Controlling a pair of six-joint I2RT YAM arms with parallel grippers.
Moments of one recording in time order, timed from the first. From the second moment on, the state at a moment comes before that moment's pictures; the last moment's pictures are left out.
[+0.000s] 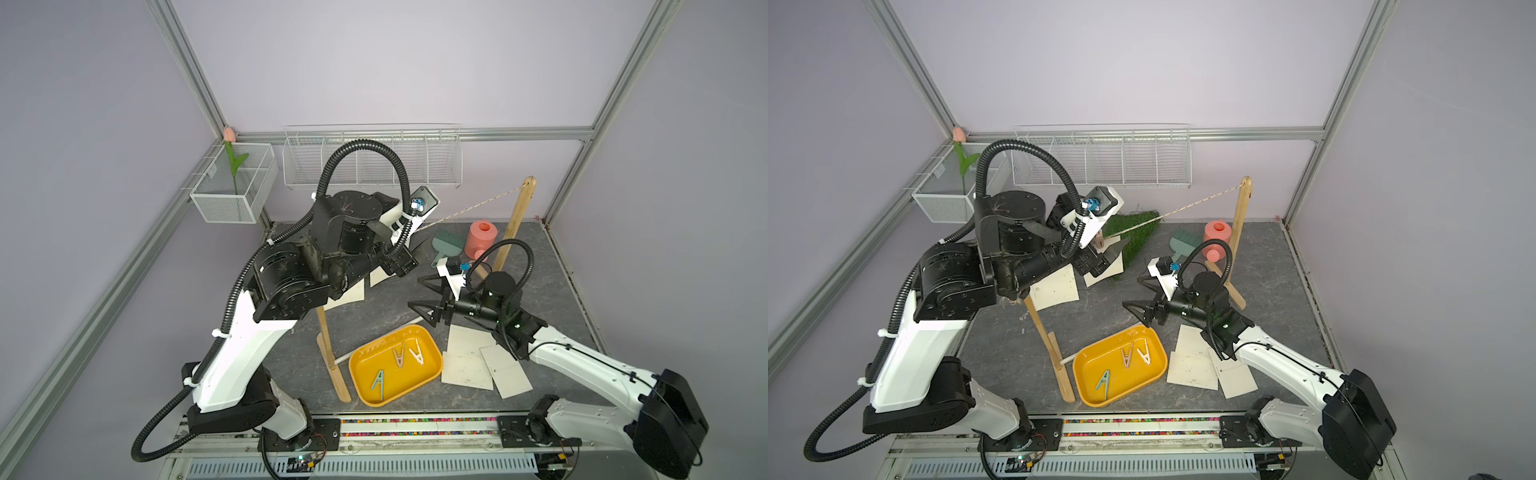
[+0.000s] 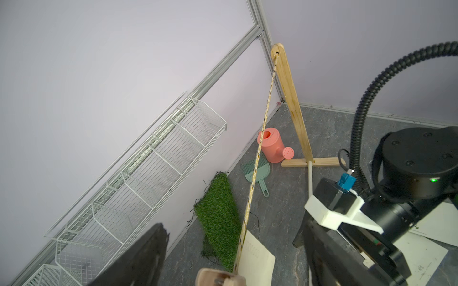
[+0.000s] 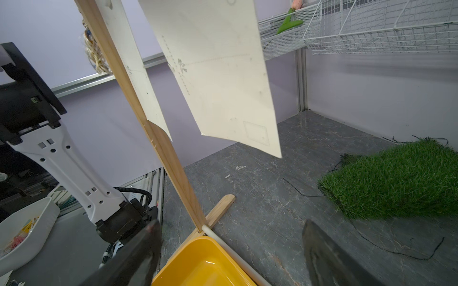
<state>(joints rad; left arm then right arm) -1.10 1.53 2.33 -1.11 -0.39 0.39 0.71 1.19 0.75 0.38 -0.58 0.24</state>
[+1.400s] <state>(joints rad) -0.89 1.47 2.22 -1.19 -0.20 0.29 0.63 1.50 0.99 0.68 -0.77 0.35</state>
